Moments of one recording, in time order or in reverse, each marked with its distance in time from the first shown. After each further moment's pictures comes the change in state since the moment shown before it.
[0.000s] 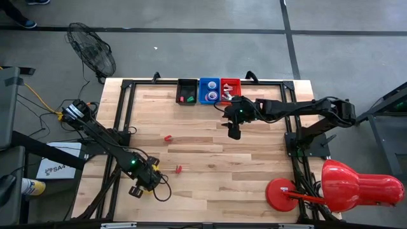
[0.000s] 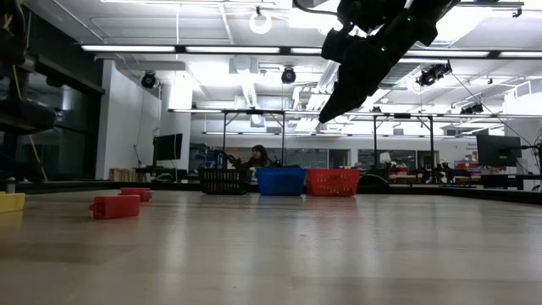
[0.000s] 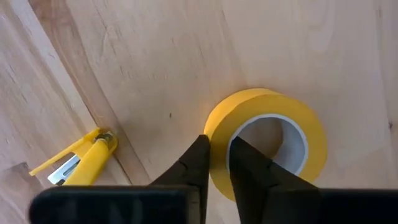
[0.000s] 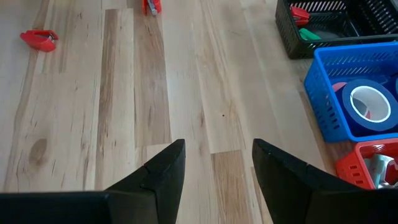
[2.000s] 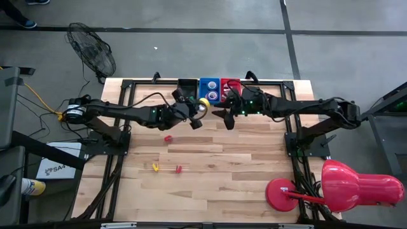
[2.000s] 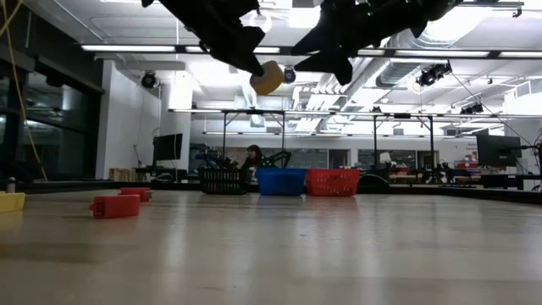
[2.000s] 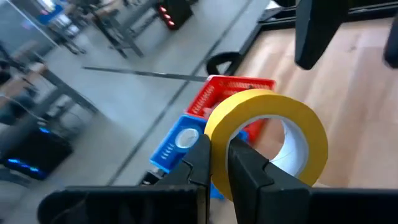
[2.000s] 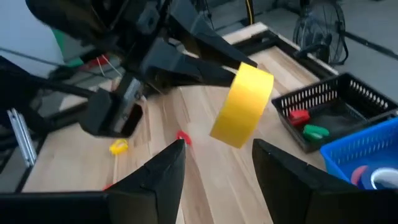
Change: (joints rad) left arm 0.749 -0.001 0.305 0.560 -0.827 0.508; right arm -0.034 -0.069 0.004 0.355 -0.087 0.331
